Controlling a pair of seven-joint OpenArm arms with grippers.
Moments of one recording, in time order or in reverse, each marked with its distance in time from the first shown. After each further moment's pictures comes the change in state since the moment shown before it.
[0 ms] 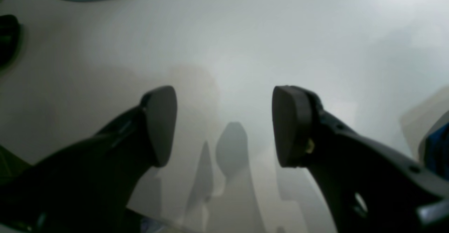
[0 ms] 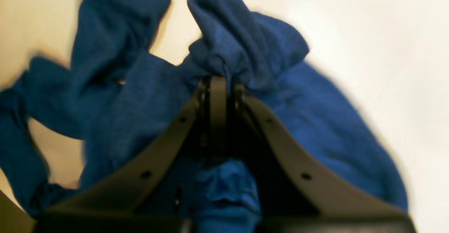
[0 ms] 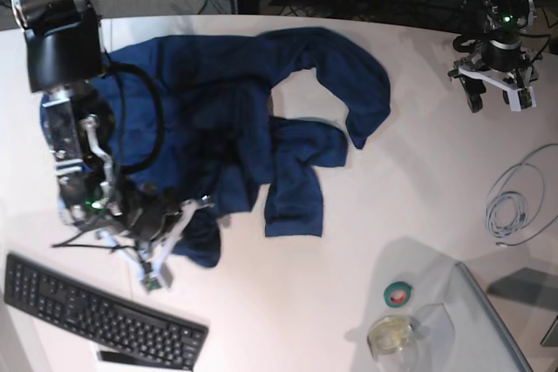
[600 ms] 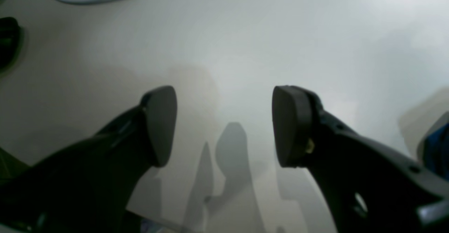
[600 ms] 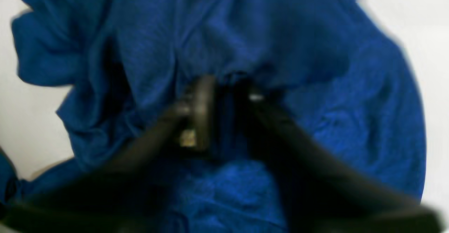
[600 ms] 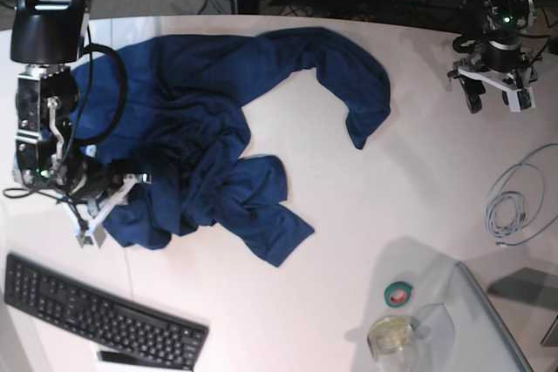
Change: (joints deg) left arm -0.2 0.0 0.1 0.0 0.0 0.0 0.2; right arm -5.1 0.5 17.1 -8.3 0.0 4.7 0.5
